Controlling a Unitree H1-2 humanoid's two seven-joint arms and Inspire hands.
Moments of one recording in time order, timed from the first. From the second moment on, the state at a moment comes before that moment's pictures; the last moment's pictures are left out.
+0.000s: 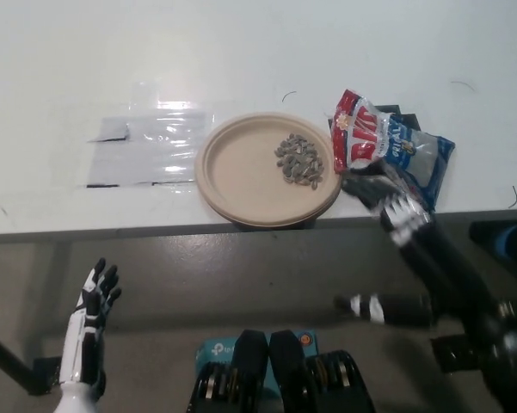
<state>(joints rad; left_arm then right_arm) -0.02 0.08 0.04 0.15 0.01 -0.30 0.04 -0.15 -0.30 0.23 -0.26 -0.46 -0.30 0.06</state>
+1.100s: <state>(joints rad) 0.10 0.08 0.00 0.13 0.00 -0.32 -0.03 0.00 -0.15 0.25 0.19 -0.39 -0.42 -0.17</state>
